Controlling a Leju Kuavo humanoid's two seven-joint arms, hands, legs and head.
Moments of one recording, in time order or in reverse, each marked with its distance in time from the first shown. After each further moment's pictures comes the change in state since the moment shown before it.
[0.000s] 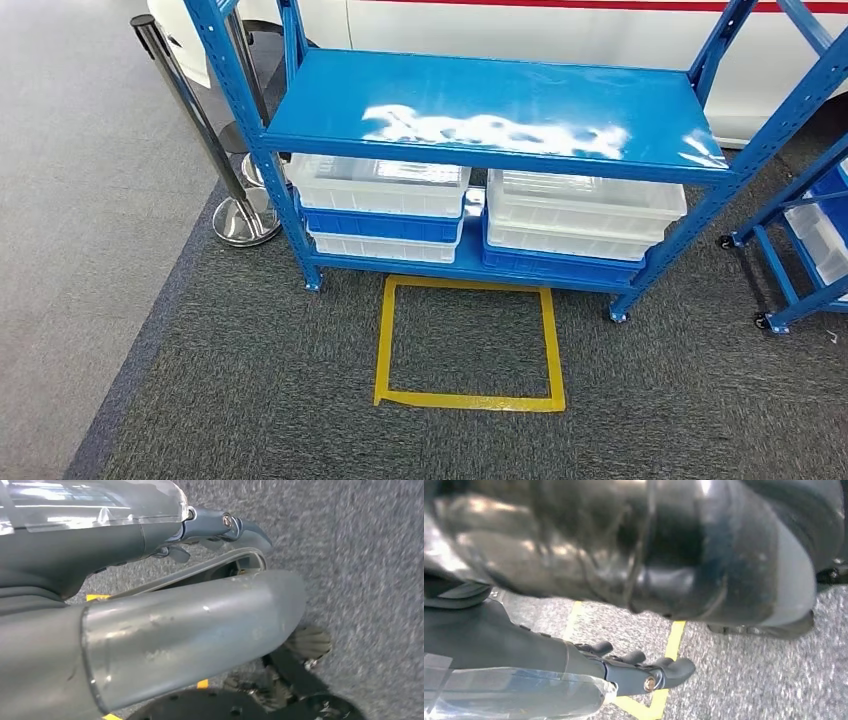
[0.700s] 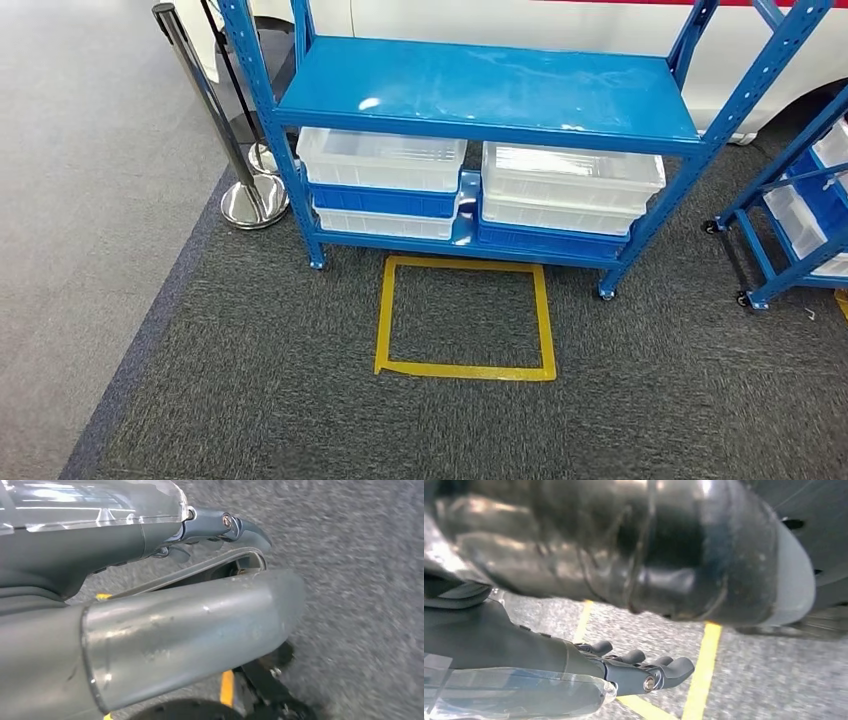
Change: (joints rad) left arm 0.002 0.005 -0.001 0.000 0.009 -0.006 -0.003; right arm 0.008 -0.004 0.015 0.000 -0.006 -0.003 0.000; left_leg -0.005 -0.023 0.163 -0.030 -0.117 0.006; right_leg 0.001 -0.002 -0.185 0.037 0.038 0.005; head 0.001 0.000
